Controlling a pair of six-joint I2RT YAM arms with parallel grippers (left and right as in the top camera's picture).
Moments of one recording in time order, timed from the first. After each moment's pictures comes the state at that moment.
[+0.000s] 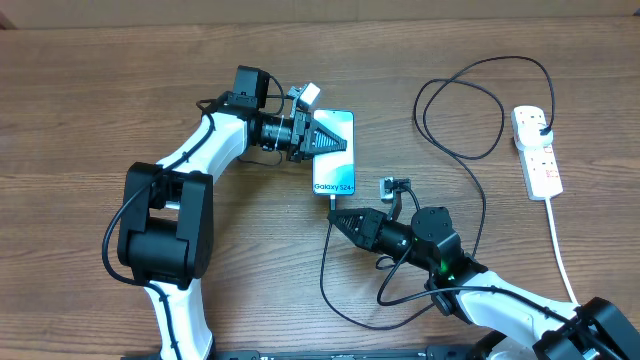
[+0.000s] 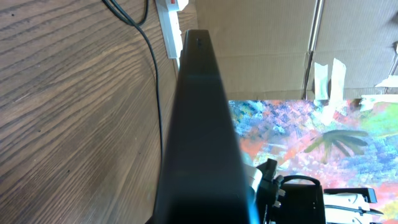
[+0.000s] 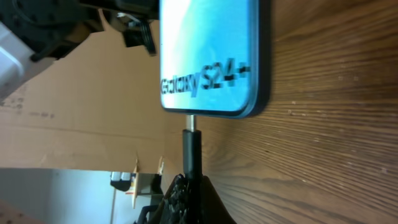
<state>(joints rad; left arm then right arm) -0.23 2.09 1.43 -0.50 1.37 -0.31 0.59 1.37 0.29 0.79 -0.48 1.17</state>
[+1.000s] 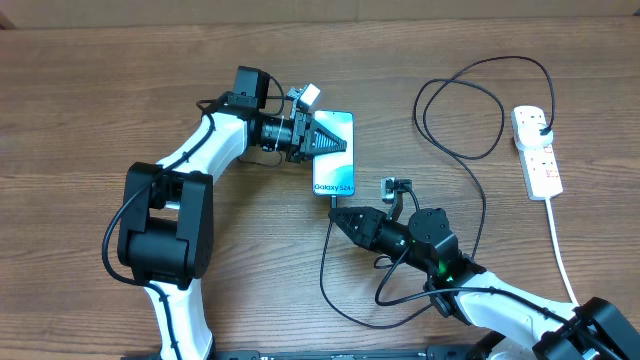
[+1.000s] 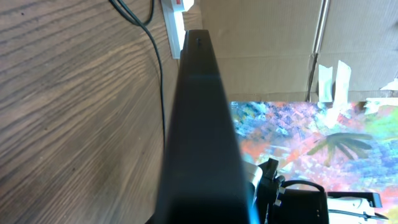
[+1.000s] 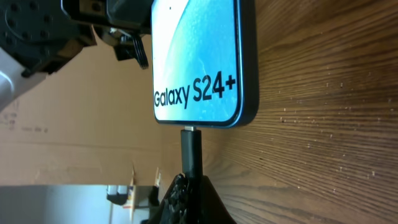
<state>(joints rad) -0.23 2.09 1.43 -0.51 1.35 -0.31 0.61 1.37 0.29 0.80 -0.40 1.20</state>
